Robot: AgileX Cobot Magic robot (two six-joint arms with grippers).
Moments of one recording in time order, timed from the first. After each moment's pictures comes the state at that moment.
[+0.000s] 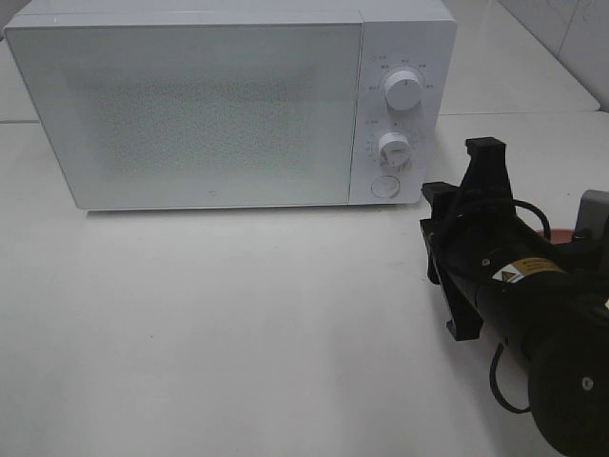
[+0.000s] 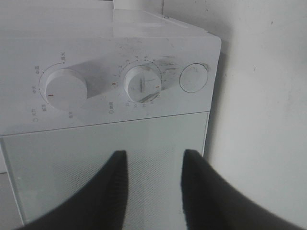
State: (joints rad) left arm 0.07 0.00 -0.52 -0.09 1.08 0.01; right arm 0.94 1.66 -0.37 0.96 -1.15 1.24
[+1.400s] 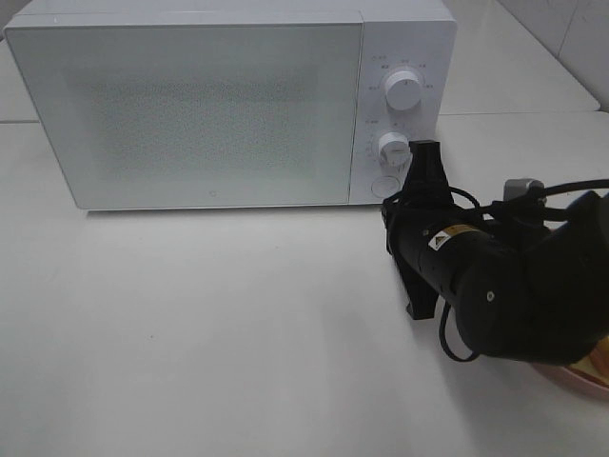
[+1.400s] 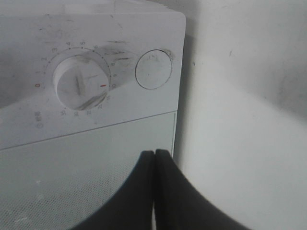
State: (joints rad) left arm 0.07 0.00 -0.52 -0.09 1.08 0.01; right arm 0.74 1.86 -0.57 0.76 -0.94 1.29
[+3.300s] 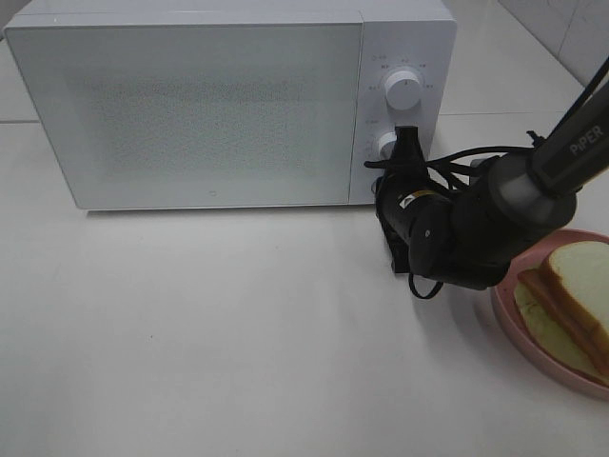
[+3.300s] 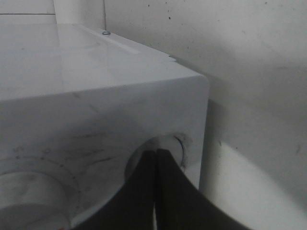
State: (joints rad) left arm 0.07 0.00 -0.52 -0.09 1.08 0.01; right arm 0.55 2.14 -0.88 0.66 -0.90 1.29
